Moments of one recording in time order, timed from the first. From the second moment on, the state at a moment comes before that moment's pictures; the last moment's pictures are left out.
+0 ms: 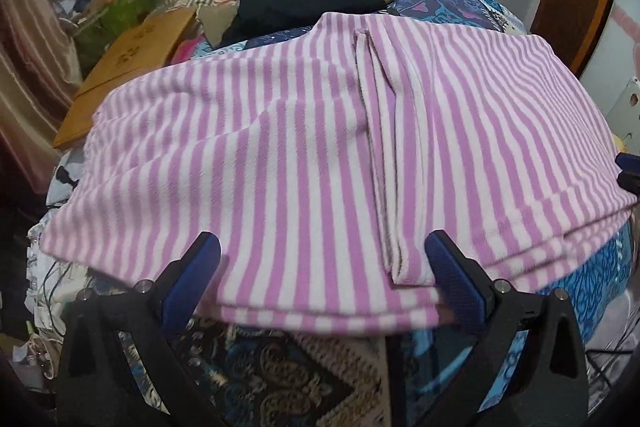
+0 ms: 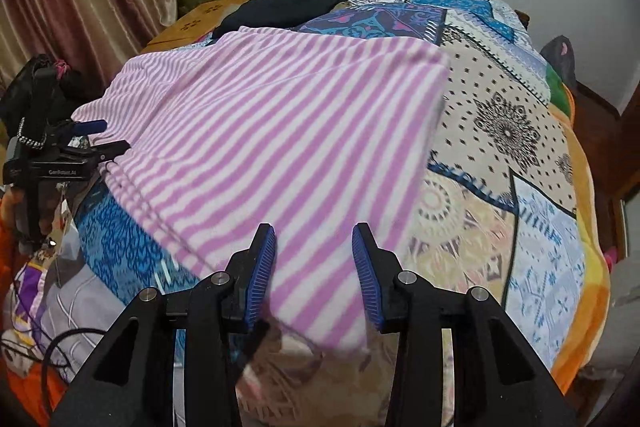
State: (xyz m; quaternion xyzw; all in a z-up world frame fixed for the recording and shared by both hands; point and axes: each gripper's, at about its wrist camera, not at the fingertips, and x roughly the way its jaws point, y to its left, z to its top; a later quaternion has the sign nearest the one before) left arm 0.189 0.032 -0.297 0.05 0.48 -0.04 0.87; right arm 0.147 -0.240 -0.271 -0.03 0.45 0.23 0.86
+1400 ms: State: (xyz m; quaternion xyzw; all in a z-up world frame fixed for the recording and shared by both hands) left arm 0.236 0.190 -0.309 -0.12 0.49 0.08 0.86; right arm 0.189 -0.115 -0.266 -0.03 0.43 0.29 0.85
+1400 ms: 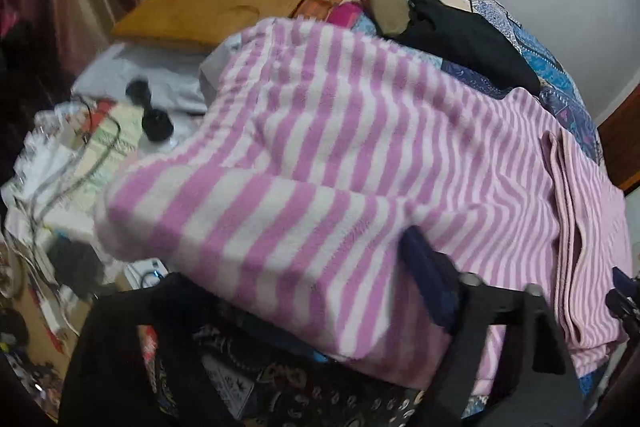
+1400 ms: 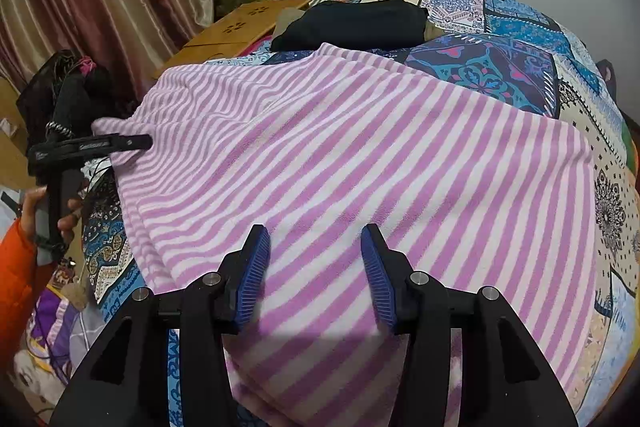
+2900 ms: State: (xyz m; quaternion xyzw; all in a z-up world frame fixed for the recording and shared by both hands) left arm 0.180 -0.213 -0.263 0.19 0.44 -0.23 0.85; right arm 0.132 -0.332 -0.262 0.09 0.43 0.15 0.89
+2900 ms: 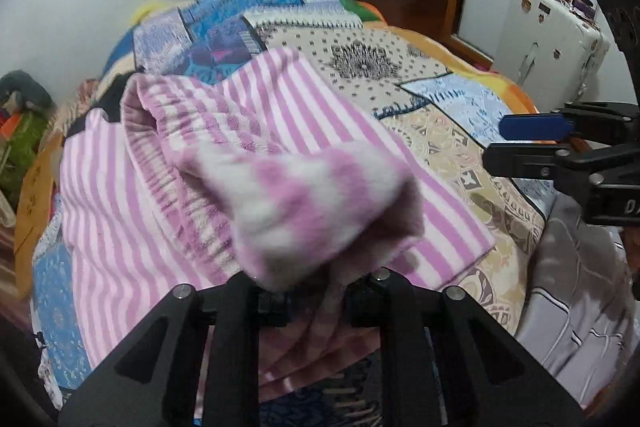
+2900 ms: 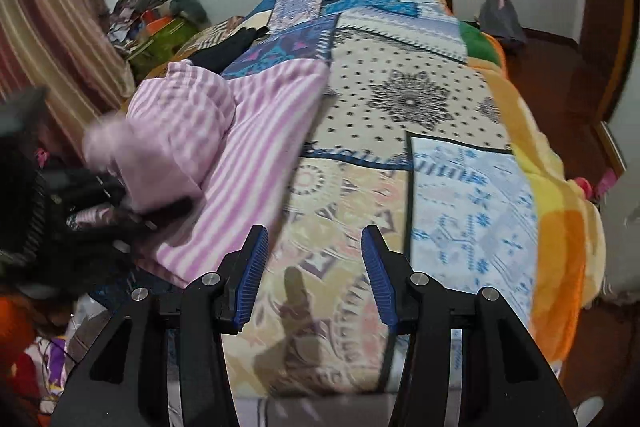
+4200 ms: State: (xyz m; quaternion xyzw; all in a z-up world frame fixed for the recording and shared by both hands) left arm 0.447 -0.051 -0.284 0.10 0.52 -0.04 0.85; right arm 0.143 -0.263 -0.283 0.06 0.43 0.20 0.88
